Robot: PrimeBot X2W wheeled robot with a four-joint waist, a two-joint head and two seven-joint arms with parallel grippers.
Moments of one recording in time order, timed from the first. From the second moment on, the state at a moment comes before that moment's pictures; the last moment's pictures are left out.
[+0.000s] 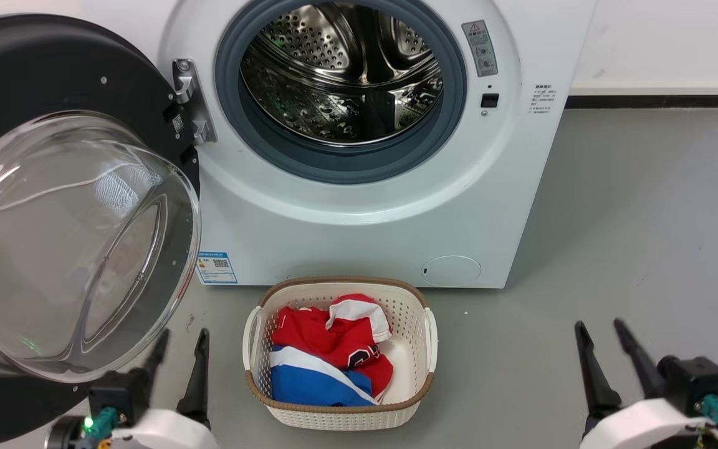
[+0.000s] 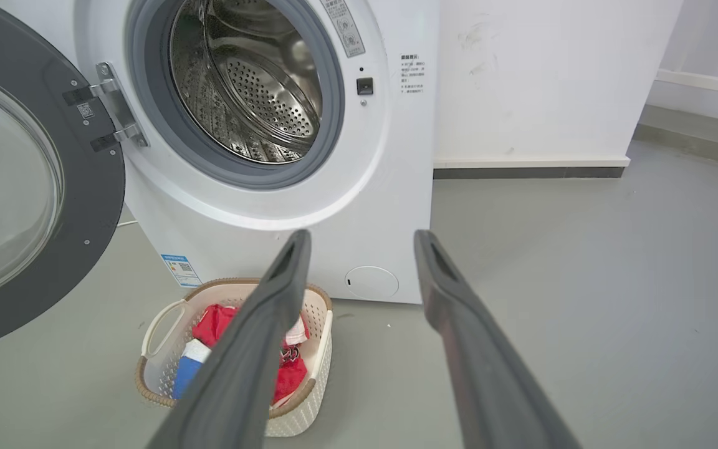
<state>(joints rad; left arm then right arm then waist) -0.01 0.30 -0.20 0.19 -0.38 0.06 -0.23 0.06 -0.05 -0.02 0.05 0.12 0.13 -0.07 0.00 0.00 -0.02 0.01</state>
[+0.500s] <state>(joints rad) 0.01 0.25 -0.16 0.22 -0.58 0.03 -0.17 0.07 -0.05 -0.03 0.11 0.36 0.13 -0.04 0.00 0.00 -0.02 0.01</state>
